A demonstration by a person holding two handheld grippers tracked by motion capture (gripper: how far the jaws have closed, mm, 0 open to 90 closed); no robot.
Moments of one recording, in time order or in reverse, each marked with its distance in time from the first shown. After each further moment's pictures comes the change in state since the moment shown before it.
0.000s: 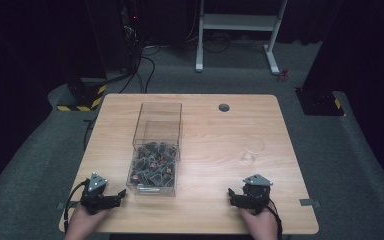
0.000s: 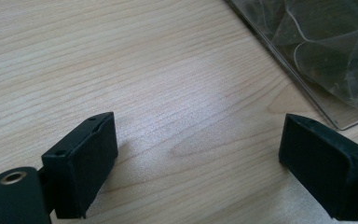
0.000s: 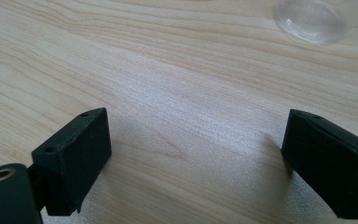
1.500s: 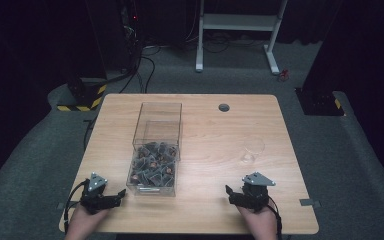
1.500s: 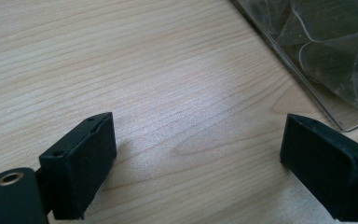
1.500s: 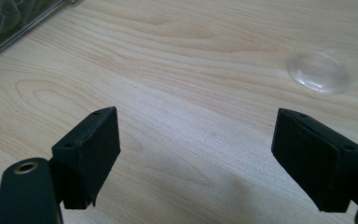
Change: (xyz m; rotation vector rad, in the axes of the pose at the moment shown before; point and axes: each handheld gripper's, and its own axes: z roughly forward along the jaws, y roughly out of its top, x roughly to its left) left arm 0.000 0.000 0.000 0.001 0.013 -0.009; right arm 0.008 0.014 -0.019 -0.095 0.072 -0.032
